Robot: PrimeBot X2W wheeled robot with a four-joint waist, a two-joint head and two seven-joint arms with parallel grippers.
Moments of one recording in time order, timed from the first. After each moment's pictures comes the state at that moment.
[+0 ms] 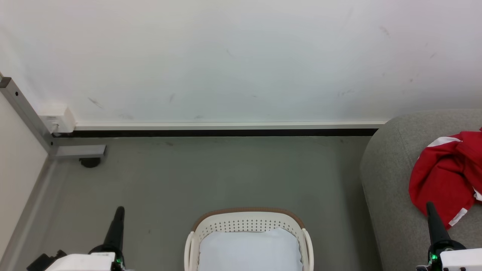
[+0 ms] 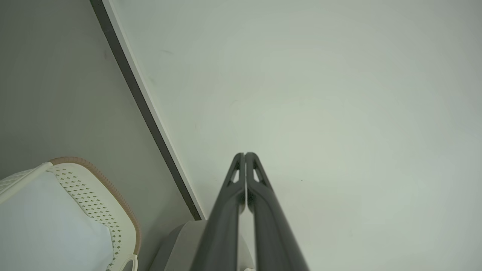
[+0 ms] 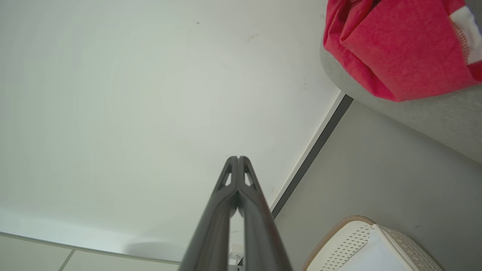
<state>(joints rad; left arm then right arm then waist) -0.09 0.04 0.10 0.25 -1.39 -0.12 0.05 -0.09 -0.07 -0.07 0.24 1.39 0.13 0.04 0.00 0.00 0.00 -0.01</state>
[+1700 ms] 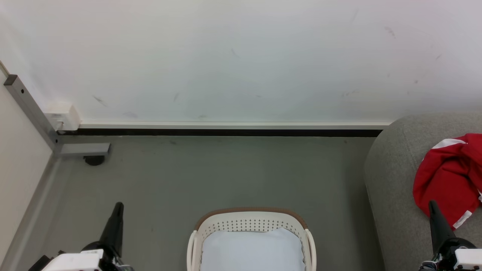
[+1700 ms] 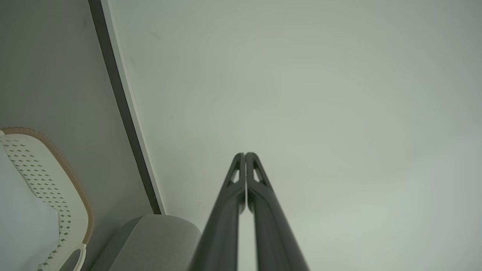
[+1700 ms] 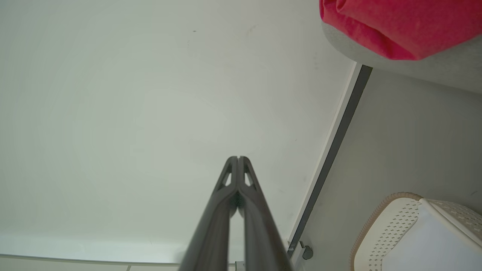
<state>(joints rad) -0.10 0.05 0.11 0.25 -1.61 -0.13 0.11 -0.10 -0.06 -0.11 0.24 1.62 0.13 0.11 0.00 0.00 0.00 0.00</state>
